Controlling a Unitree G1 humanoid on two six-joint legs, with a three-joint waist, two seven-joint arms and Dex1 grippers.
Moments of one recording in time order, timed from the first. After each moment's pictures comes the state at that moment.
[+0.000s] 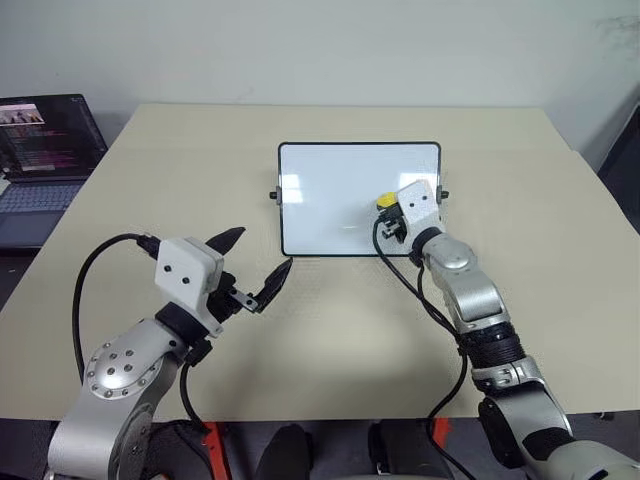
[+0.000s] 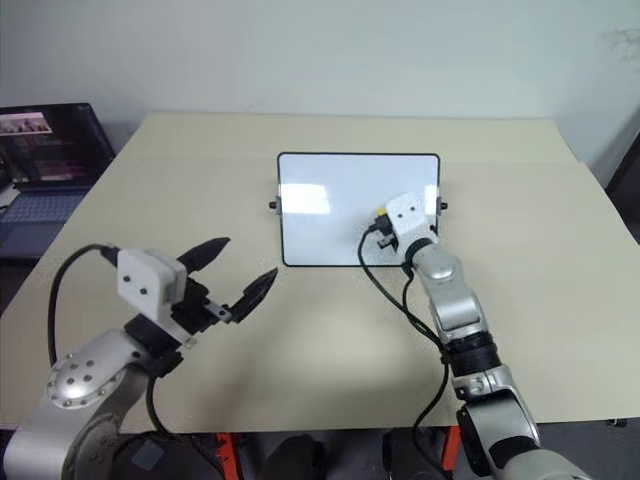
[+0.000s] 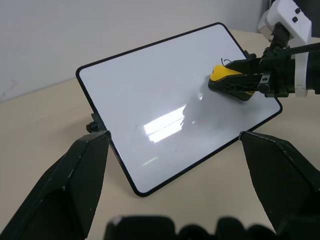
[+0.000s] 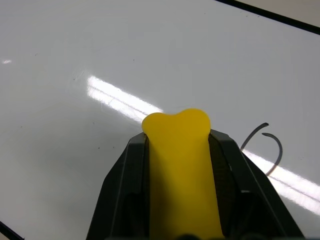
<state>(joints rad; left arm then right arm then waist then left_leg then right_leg) 0.05 0.50 0.22 -0.81 -0.41 0.60 -0.42 -0.63 -0.15 0.11 0.15 -0.09 0.38 0.25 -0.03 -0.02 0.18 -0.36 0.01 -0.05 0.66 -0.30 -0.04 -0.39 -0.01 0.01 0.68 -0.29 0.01</state>
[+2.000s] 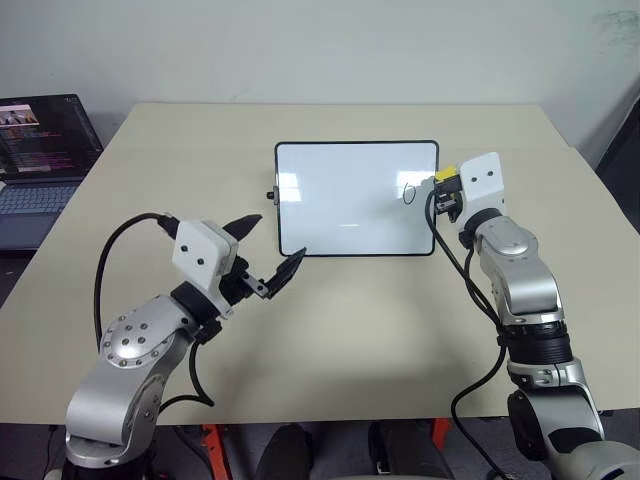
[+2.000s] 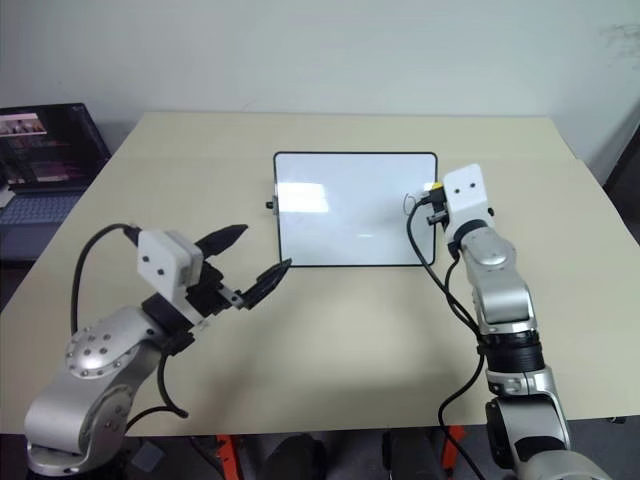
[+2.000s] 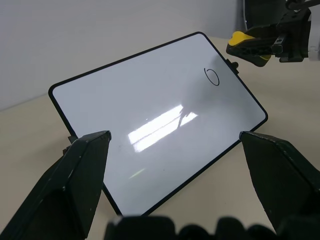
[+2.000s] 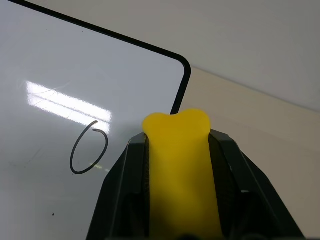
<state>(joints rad) -0.07 0.52 0.16 -0.71 -0.41 0.56 -0.47 -0.62 -0.30 -0.02 0.00 -0.06 0.51 0.19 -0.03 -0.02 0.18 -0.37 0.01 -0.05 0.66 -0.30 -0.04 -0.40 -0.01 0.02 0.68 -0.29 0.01</state>
